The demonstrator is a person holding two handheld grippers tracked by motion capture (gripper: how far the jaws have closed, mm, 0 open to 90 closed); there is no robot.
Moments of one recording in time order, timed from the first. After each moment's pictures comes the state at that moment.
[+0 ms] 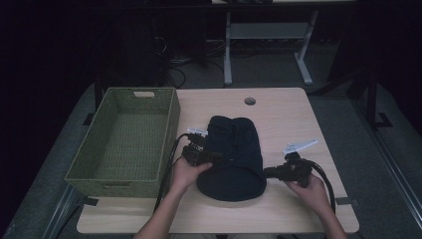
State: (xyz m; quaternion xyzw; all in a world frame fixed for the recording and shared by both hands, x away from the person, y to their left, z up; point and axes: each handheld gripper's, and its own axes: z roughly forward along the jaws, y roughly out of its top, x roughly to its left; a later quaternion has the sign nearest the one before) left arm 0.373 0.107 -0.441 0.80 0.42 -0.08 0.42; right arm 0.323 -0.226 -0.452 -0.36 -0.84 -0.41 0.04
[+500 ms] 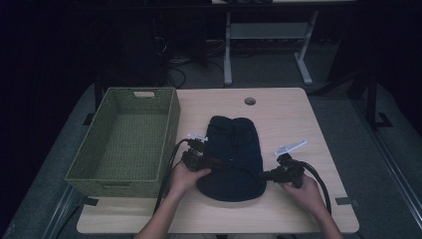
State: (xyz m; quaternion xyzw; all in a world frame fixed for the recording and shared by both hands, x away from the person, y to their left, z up) left arm 0.367 0.108 -0.458 0.81 0.42 -0.09 0.40; right arm 0.328 -0.214 -0.464 -0.36 -0.85 -0.38 0.07
